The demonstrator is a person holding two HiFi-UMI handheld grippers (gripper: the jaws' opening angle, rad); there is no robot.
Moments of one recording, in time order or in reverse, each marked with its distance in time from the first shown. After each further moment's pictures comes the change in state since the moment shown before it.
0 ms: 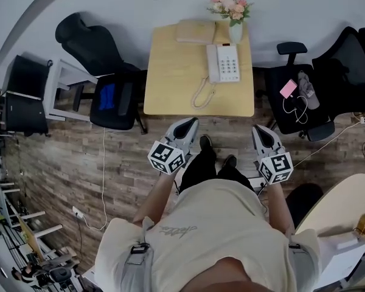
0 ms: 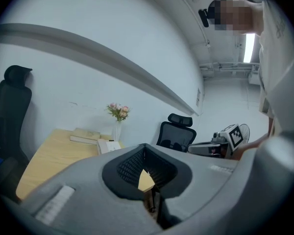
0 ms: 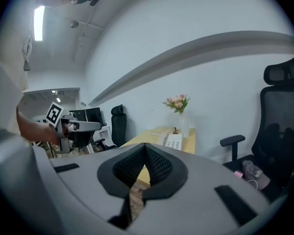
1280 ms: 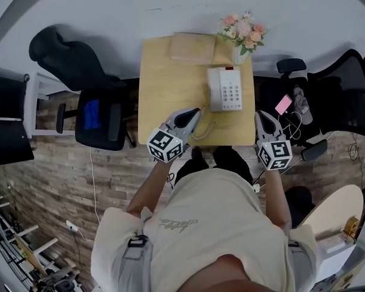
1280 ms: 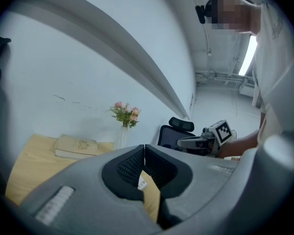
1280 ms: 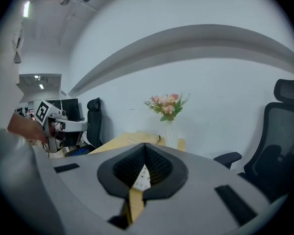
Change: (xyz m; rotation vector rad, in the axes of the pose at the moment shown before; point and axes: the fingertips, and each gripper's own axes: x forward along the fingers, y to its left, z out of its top) left arm 0.129 0.159 0.051 -0.036 0.006 -0.184; right arm 0.185 -0.095 0.074 -0.053 0.063 -0.192
